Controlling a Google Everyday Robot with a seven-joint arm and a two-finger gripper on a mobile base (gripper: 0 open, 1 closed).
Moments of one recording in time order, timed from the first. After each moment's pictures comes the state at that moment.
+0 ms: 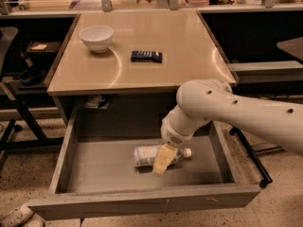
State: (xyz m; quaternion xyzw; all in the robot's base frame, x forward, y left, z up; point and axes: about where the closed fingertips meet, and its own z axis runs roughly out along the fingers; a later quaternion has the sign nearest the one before) arm 0.497 -0.033 0.665 -0.62 0.76 0.12 0.16
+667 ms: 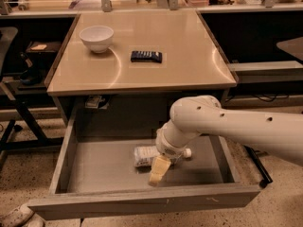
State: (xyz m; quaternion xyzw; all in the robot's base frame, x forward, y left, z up) arm 0.490 -0.019 0.615 -0.63 0.75 0.13 0.16
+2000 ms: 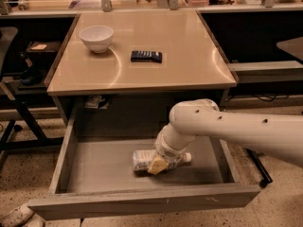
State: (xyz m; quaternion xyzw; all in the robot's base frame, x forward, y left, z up) arm 0.490 -0.017 0.599 -0.63 0.75 0.13 0.15
